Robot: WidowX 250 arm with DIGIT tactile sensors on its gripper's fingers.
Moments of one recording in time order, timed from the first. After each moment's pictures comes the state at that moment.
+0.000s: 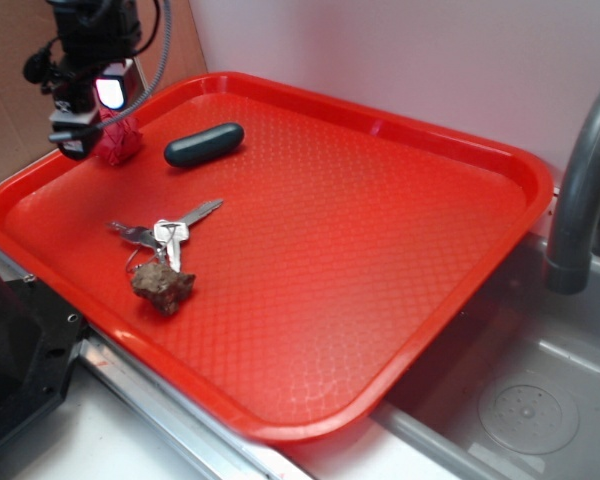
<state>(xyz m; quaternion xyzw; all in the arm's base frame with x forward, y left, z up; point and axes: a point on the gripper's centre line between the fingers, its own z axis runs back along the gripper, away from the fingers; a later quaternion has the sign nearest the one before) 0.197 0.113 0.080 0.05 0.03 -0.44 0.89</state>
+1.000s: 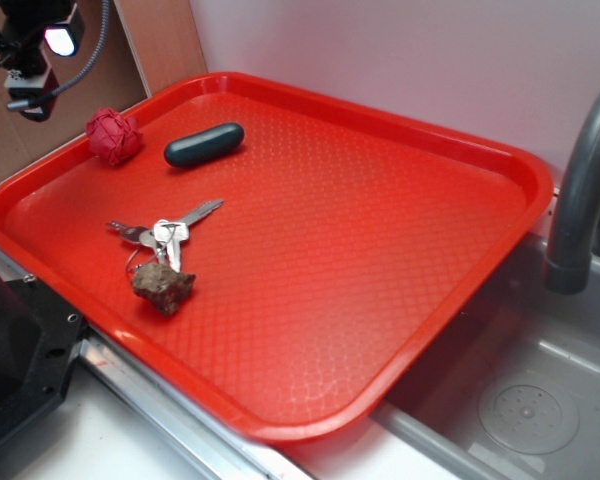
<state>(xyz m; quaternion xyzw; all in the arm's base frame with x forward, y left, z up) 0.191 0.146 0.109 0.15 -0.02 -0.41 0.90</state>
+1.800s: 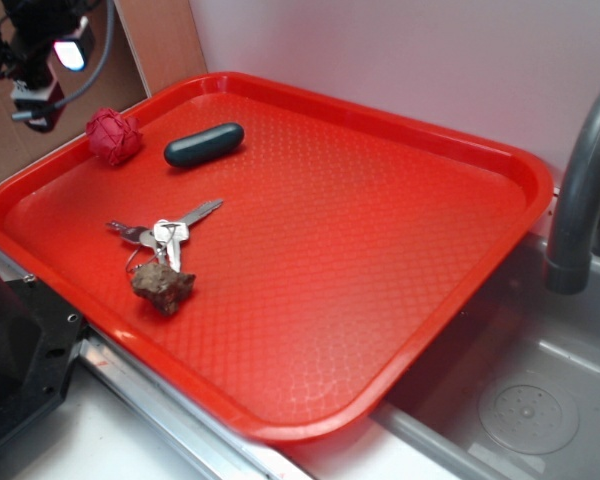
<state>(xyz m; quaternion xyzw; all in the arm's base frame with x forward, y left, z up) 0.196 0.156 0.082 0.12 0.00 -0.45 0.88</state>
